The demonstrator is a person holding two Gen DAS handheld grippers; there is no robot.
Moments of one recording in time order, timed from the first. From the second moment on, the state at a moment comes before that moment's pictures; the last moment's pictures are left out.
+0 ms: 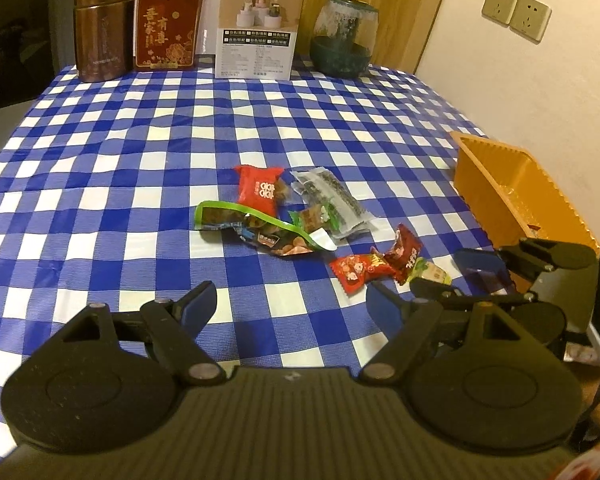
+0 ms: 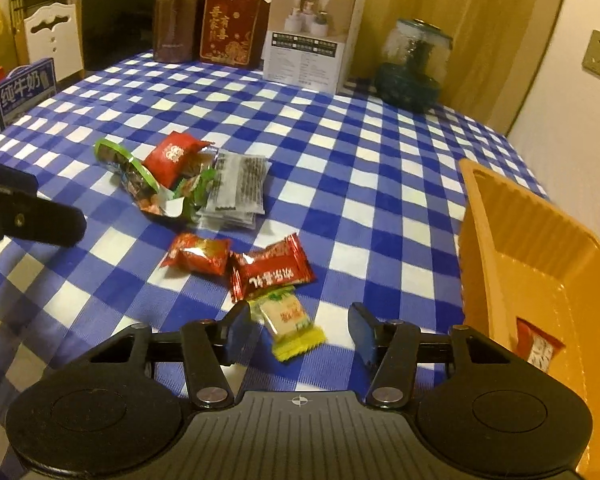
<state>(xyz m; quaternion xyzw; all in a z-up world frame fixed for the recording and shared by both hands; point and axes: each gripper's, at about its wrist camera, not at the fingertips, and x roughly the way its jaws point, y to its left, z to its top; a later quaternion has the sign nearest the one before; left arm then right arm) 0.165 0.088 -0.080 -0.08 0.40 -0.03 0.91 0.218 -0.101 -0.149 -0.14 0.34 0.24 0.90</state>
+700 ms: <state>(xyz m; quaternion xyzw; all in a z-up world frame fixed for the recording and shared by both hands) 0.201 0.034 -0.104 0.08 0.39 -0.17 0.90 0.210 -0.129 -0.131 -0.01 0.36 0.21 0.91</state>
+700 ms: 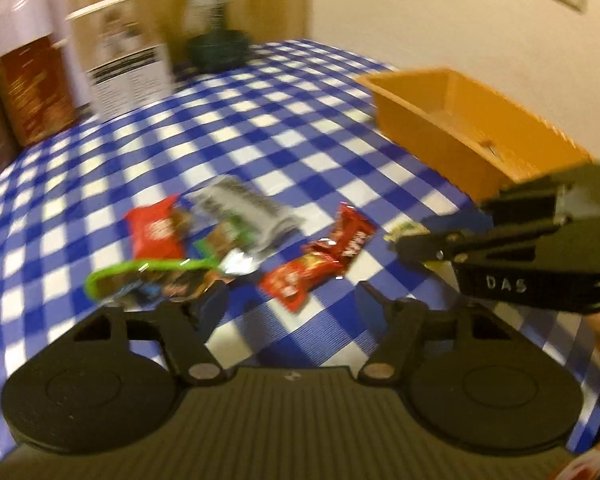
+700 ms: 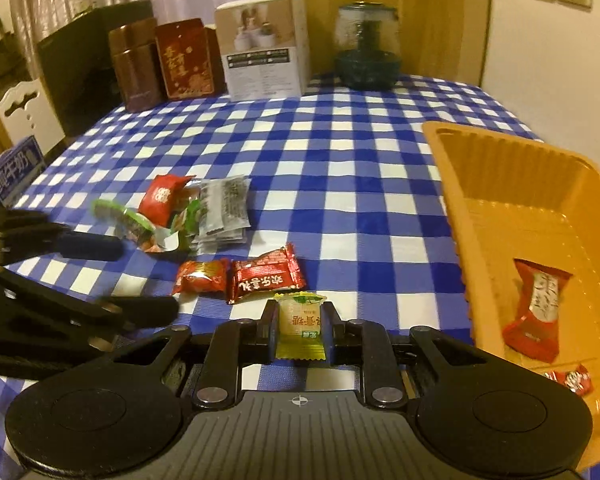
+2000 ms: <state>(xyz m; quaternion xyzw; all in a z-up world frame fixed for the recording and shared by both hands) 0.201 0.010 -0.114 0.11 0.41 -0.17 0.89 0.190 -0.144 -0.122 0.04 0.37 0.18 0.91</state>
